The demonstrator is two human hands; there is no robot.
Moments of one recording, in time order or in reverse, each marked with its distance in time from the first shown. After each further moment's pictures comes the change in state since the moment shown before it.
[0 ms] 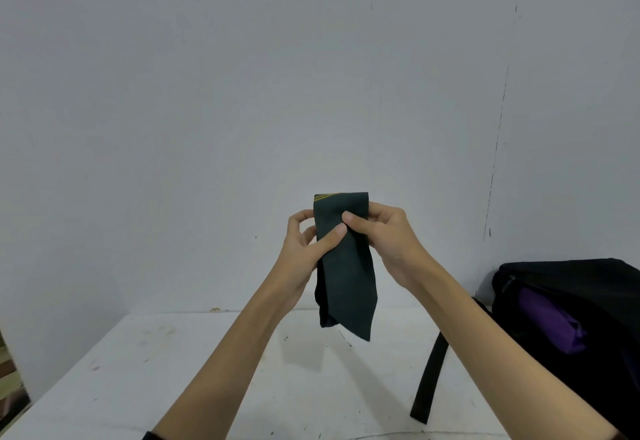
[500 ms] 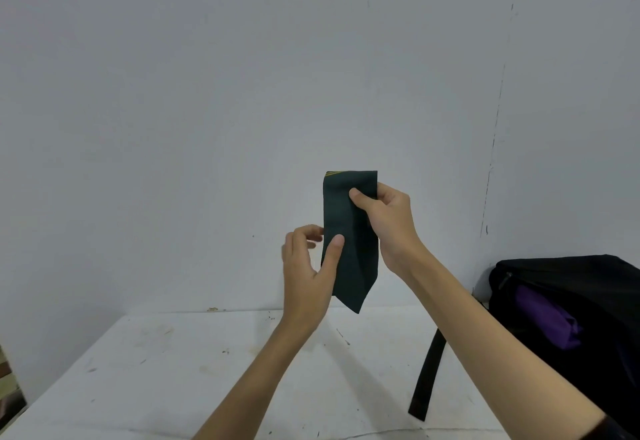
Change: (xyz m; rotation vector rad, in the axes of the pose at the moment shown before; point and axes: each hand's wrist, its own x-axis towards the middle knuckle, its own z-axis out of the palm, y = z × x) left_hand -0.009 -0.041 0.016 0.516 0.366 0.410; right_hand 0.006 -0.014 0.011 0.013 0.232 -0.035
